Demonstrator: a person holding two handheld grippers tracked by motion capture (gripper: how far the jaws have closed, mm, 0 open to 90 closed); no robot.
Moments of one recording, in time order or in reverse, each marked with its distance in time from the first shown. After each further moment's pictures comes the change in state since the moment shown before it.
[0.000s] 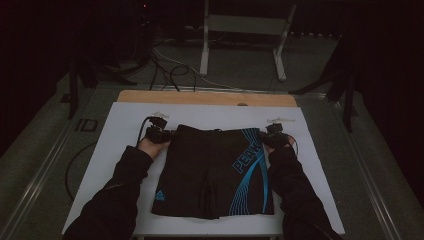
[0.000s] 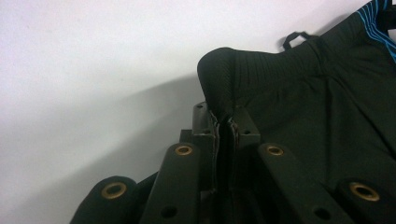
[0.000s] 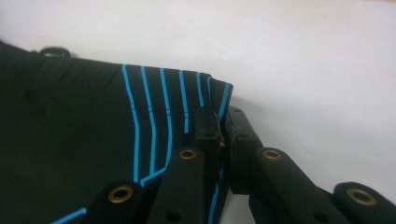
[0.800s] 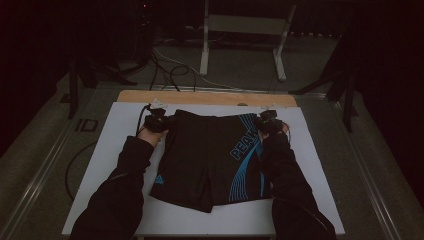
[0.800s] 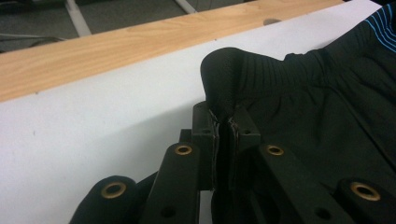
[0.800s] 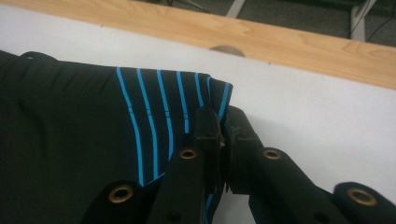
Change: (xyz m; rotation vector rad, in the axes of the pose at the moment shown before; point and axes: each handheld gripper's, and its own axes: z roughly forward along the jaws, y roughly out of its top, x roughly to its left) left arm 0.007 0.031 -0.005 -0.147 0.128 0.108; right arm 0.010 0.045 0.015 -0.066 -0.114 -0.041
